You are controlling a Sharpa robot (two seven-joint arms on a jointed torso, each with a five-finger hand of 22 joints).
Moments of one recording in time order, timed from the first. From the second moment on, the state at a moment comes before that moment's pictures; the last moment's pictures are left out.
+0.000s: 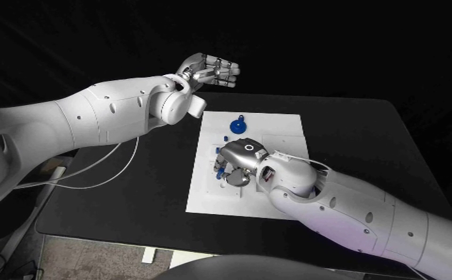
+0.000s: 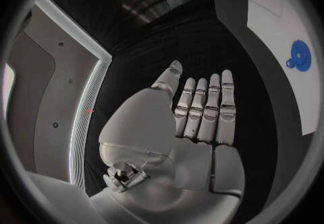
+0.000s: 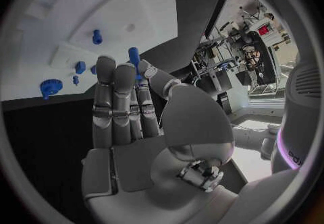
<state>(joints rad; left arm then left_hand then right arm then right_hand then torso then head) 1.31 -0.70 -0.12 1.20 -0.17 -0.21 0.35 1.38 0.04 0.04 -0.09 0.13 1.01 0.15 0.06 0.06 0.98 0.17 0.06 0.06 1.02 0.16 0.06 0.06 0.10 1.02 0.15 0.07 0.07 0.92 -0.40 0.04 1.42 -1.91 -0.20 -0.10 1.25 -0.03 0.61 -0.28 0.05 1.26 0.08 0.06 0.07 1.31 0.06 0.06 0.06 1.45 -0.06 0.78 0.68 0.09 1.47 -0.09 0.24 1.25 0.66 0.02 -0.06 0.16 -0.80</state>
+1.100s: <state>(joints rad) 1.31 -0.69 -0.12 1.18 -0.17 -0.20 0.36 1.38 0.04 0.03 -0.10 0.13 1.01 0.15 0.06 0.06 0.98 0.17 0.06 0.06 1.02 0.16 0.06 0.06 0.10 1.02 0.15 0.07 0.07 0.91 -0.40 0.03 1.41 -1.96 -0.19 -0.11 1.25 -0.04 0.61 -0.28 0.04 1.26 0.08 0.06 0.07 1.31 0.05 0.06 0.06 1.45 -0.06 0.78 0.68 0.09 1.47 -0.09 0.24 1.25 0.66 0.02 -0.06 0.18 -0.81</state>
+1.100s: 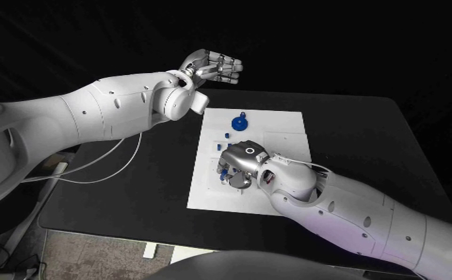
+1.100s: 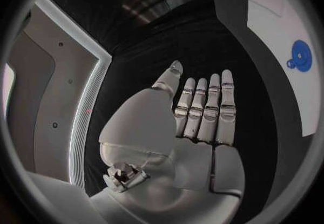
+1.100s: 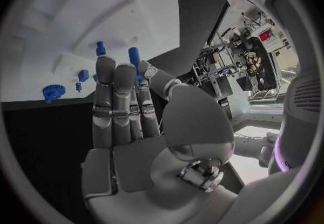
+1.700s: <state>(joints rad) 1.31 -0.69 -0.12 1.18 -0.17 -0.20 0.36 1.38 0.05 0.03 -0.10 0.13 1.01 0.16 0.06 0.06 0.98 0.17 0.06 0.06 1.02 0.16 0.06 0.06 0.10 1.02 0.15 0.07 0.07 0.90 -0.40 0.01 1.40 -1.96 -0.18 -0.11 1.24 -0.04 0.61 -0.28 0.04 1.27 0.08 0.06 0.07 1.31 0.05 0.06 0.06 1.45 -0.06 0.78 0.68 0.09 1.47 -0.09 0.24 1.25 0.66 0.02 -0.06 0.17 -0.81</state>
